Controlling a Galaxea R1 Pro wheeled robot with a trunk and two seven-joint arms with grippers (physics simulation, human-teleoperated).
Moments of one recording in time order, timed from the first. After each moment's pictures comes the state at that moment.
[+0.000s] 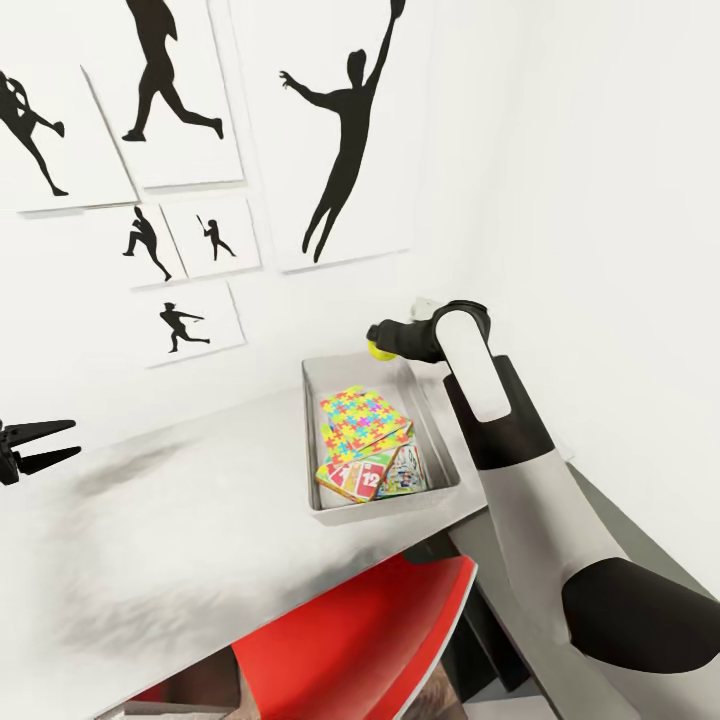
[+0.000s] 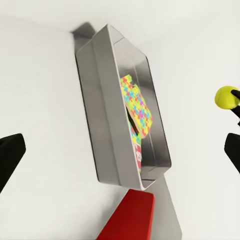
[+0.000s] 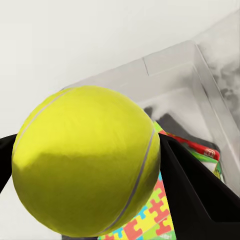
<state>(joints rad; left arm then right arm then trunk) -0.73 0.85 0.12 -0.79 0.68 1.03 -1.25 -1.15 0.17 0.28 -1.30 -1.03 0.95 -0.90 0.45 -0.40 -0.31</state>
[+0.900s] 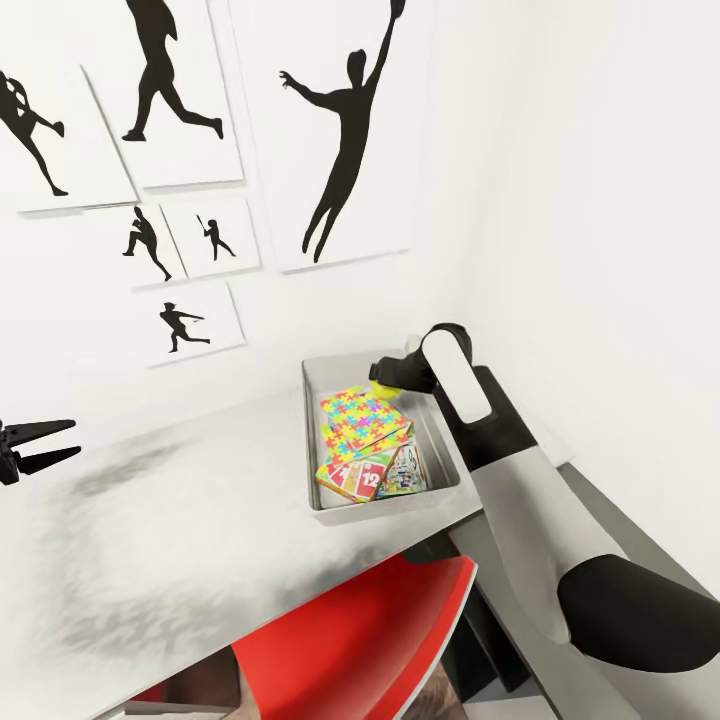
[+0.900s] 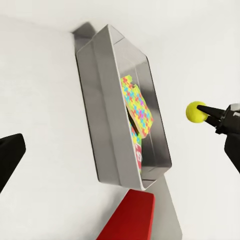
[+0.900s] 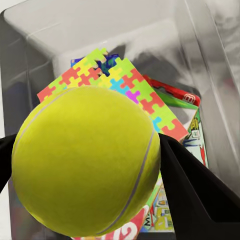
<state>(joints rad) -0.73 0.85 0.12 -0.79 0.68 1.03 -1.25 -1.15 0.17 0.28 -1.10 -1.03 1.03 -0.90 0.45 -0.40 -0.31</state>
